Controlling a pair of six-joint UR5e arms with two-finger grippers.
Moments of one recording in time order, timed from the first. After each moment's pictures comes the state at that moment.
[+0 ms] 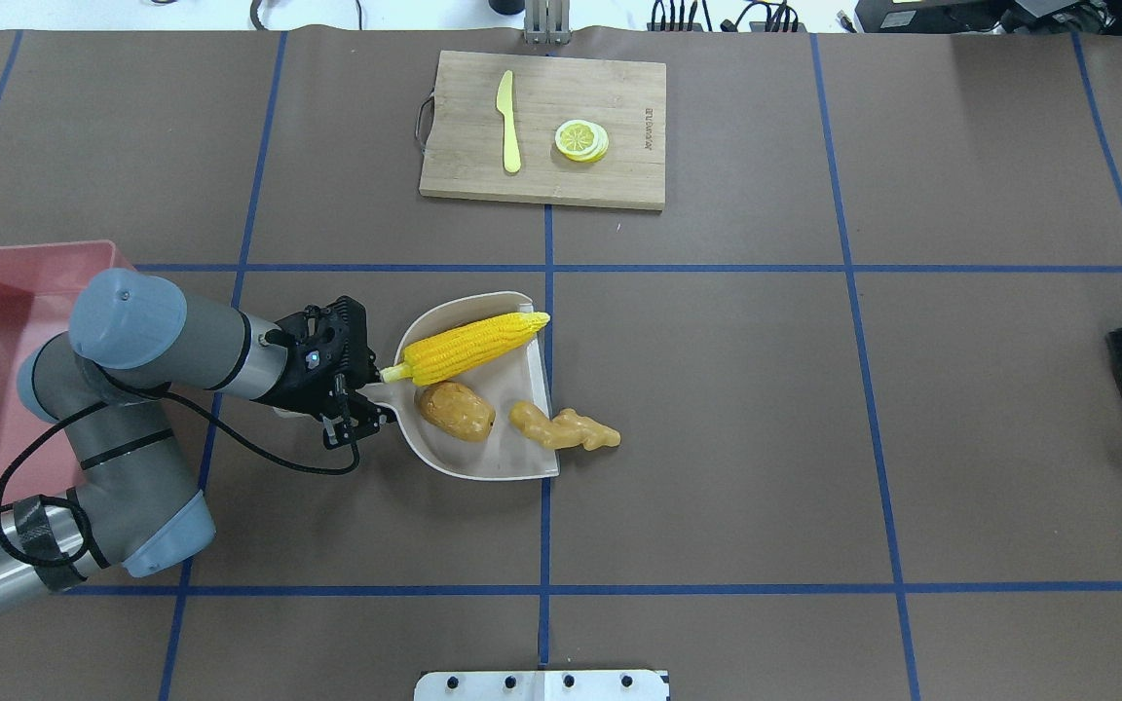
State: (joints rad) left arm -0.58 -1.91 -1.57 -2.50 -2.08 0.03; right arm 1.12 -2.03 1.74 -1.00 2.37 0.49
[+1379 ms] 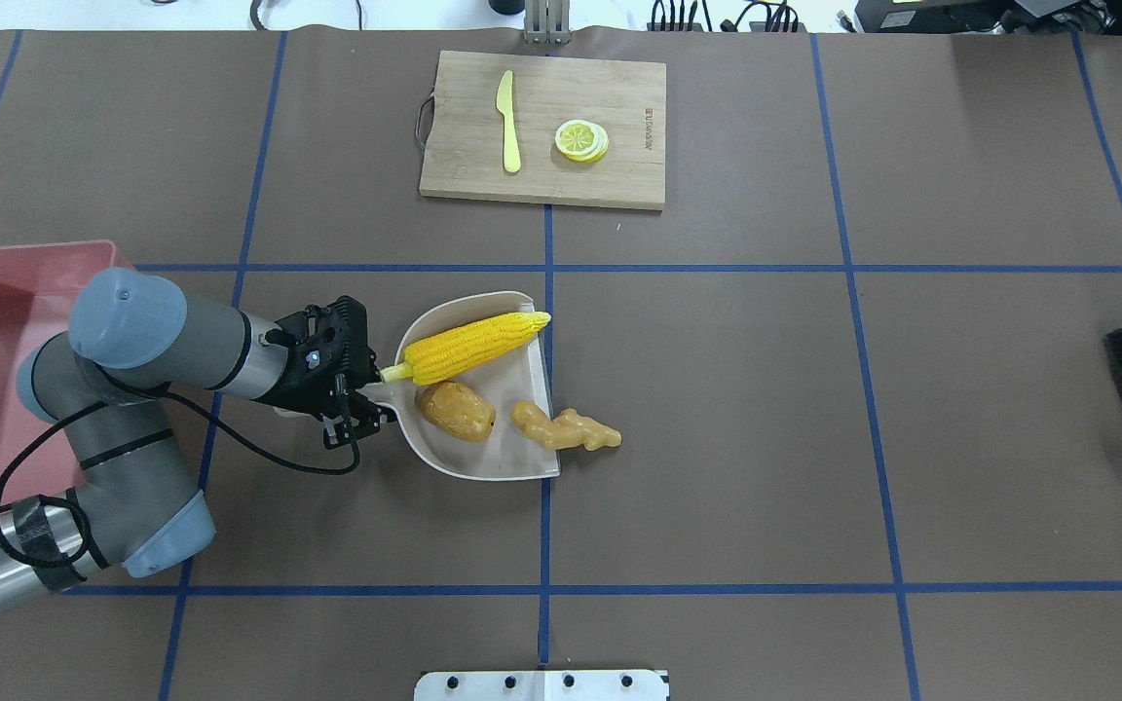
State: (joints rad) left arm -0.58 -1.91 -1.57 -2.49 -2.08 0.03; right arm 1.13 -2.02 1.73 -1.00 2.38 0.49
